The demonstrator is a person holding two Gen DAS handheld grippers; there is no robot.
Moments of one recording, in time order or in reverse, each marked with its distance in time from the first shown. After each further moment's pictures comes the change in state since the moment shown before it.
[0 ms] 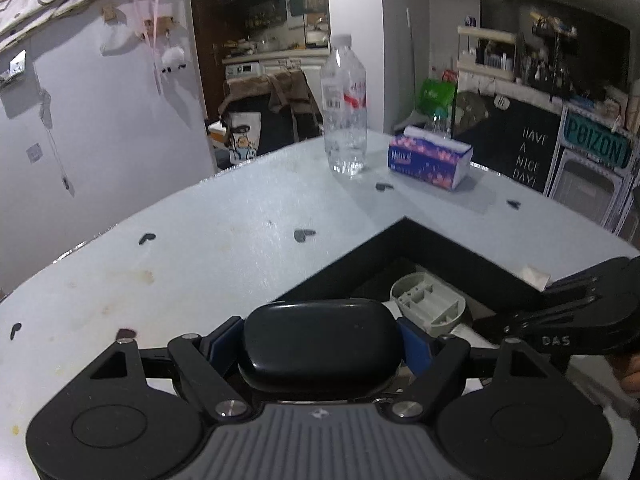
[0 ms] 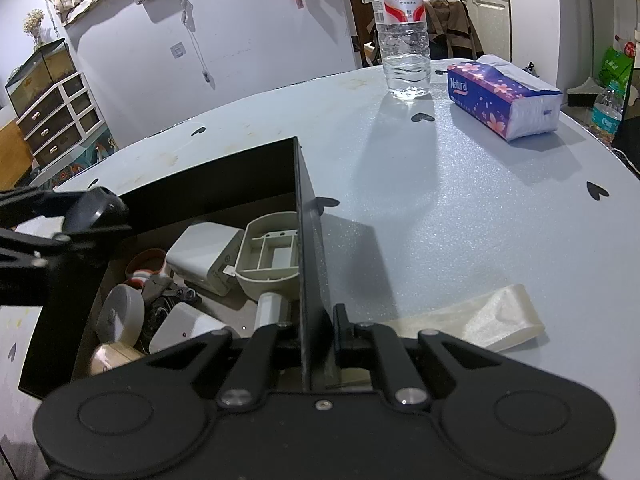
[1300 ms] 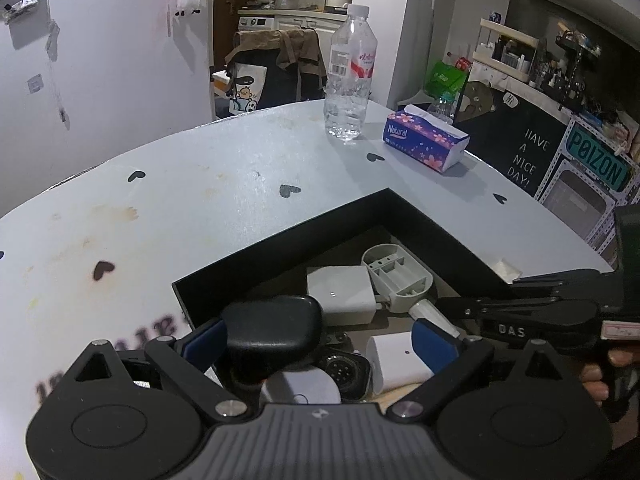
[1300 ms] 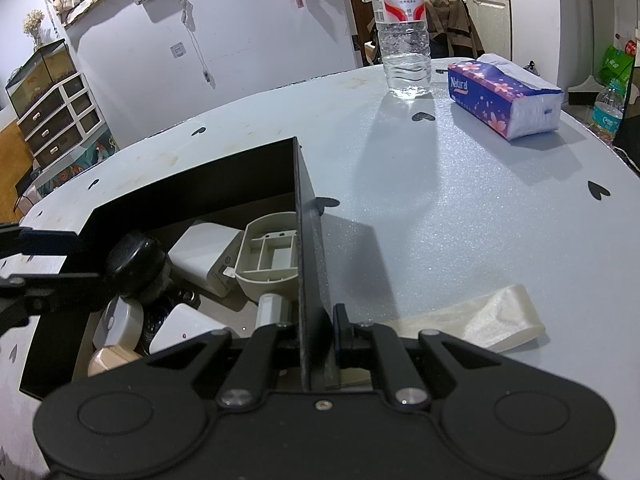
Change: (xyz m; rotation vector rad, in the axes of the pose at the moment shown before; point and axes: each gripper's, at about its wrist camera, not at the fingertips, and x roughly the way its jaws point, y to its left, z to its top) left arm -0.019 -0.002 0.000 -0.152 0.119 -0.062; right arm 0.001 0.000 0.000 0.001 0.001 0.001
